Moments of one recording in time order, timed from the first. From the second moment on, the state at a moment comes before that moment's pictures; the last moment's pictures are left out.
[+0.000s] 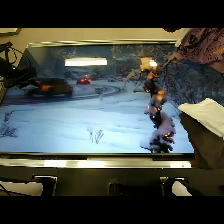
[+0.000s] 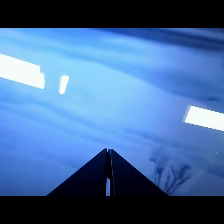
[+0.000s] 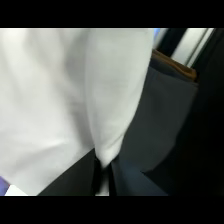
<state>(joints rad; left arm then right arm) 0.09 -1.62 2.01 1.40 -1.73 -1.80 -0.51 -1.17 1.41 -1.88 1.67 2.11</state>
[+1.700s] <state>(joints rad) 0.09 -1.62 2.01 1.40 -1.73 -1.80 -0.51 -1.03 0.91 -2.11 1.63 2.10</state>
